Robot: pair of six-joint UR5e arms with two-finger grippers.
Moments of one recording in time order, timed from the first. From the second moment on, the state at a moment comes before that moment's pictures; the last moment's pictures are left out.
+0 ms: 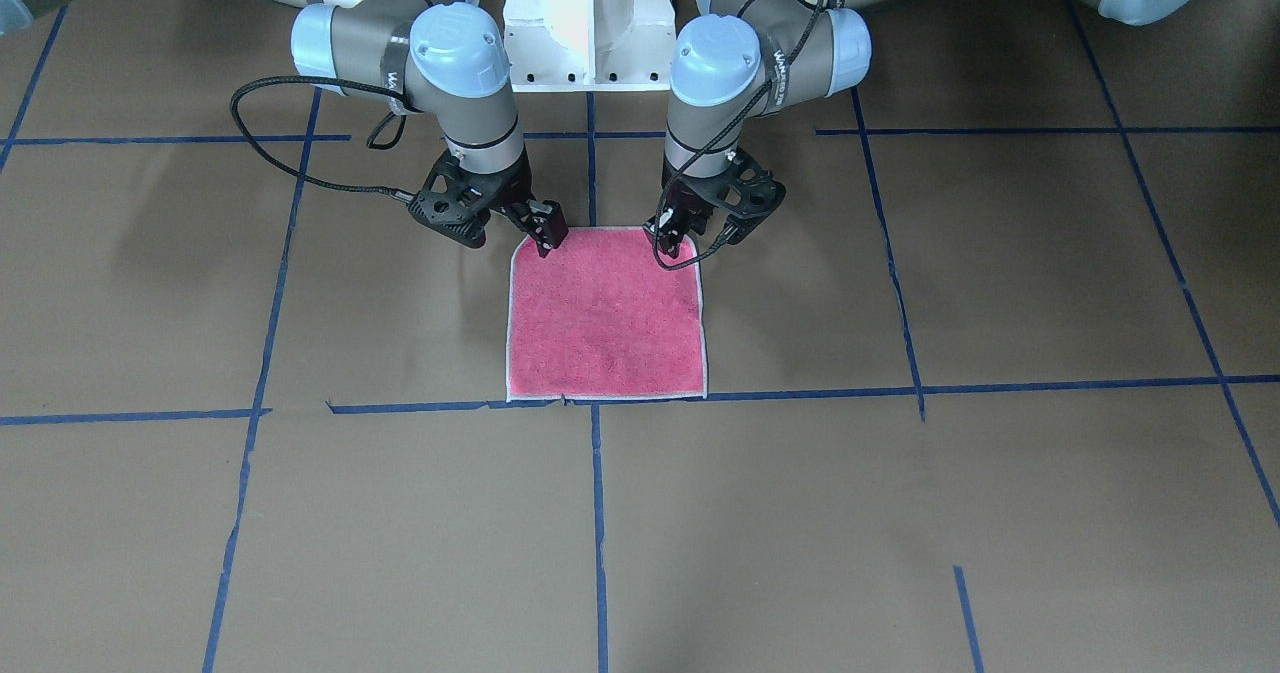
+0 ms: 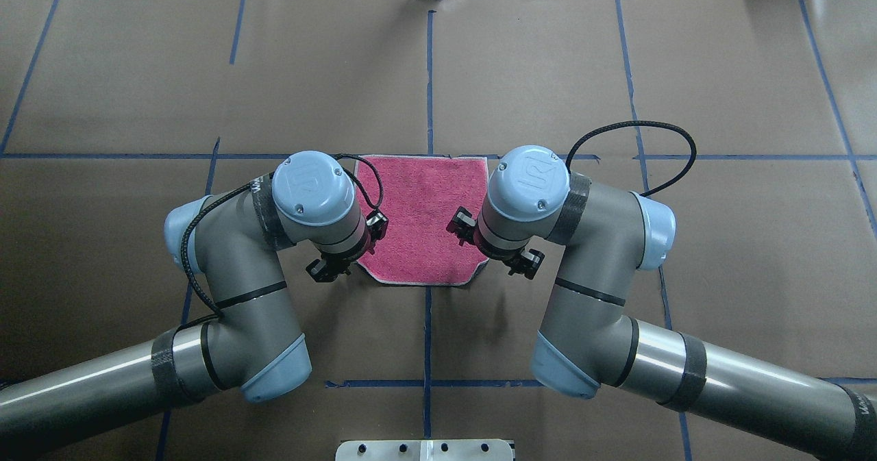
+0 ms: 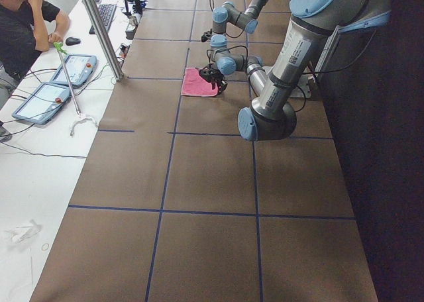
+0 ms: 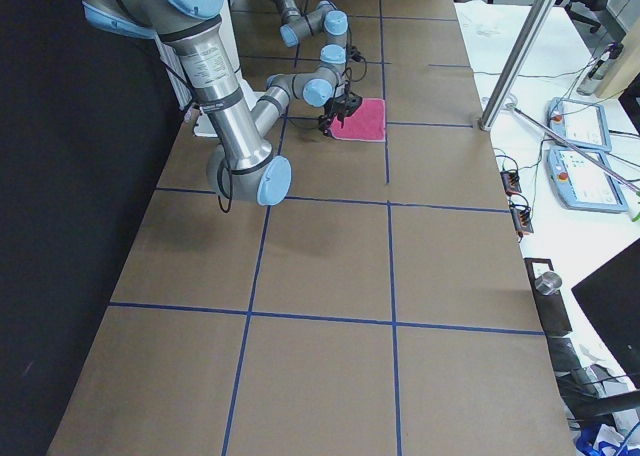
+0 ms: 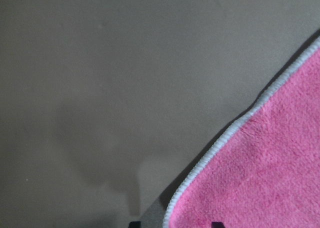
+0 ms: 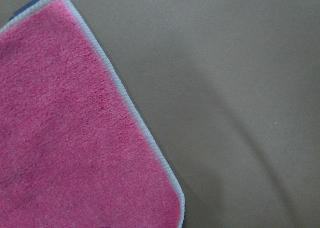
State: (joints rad) left arm -0.47 -2.21 -1.64 -1.62 -1.86 -1.99; right arm 0.47 -0.96 1.68 -1.52 1.87 1.79
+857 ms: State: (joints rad) left arm -0.46 -2.21 -1.64 -1.62 -1.86 -1.99; right arm 0.47 -0.96 1.68 -1.52 1.87 1.79
